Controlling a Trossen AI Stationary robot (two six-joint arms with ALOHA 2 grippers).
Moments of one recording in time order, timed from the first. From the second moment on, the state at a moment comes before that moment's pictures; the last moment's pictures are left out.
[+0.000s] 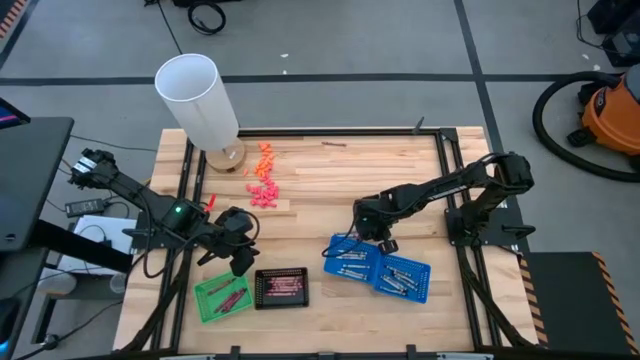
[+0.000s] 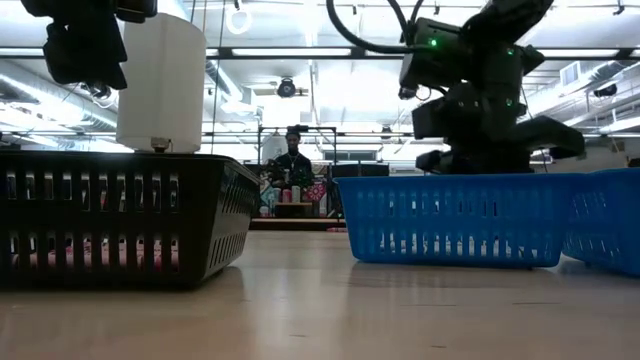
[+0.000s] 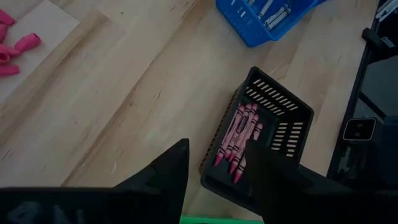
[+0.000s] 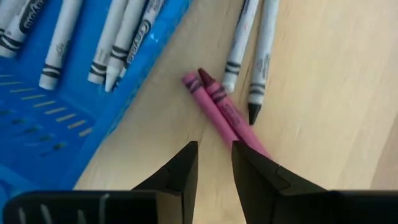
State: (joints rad) left arm -0.49 1.05 0.84 -0.72 -0.27 -1.04; right arm 0.03 1.62 0.88 -0.55 -0.08 -0.25
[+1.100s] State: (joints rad) left arm -0.48 1.05 0.84 -0.71 -0.27 -1.05; right arm -0.01 1.71 0.87 -0.53 -0.13 -0.30
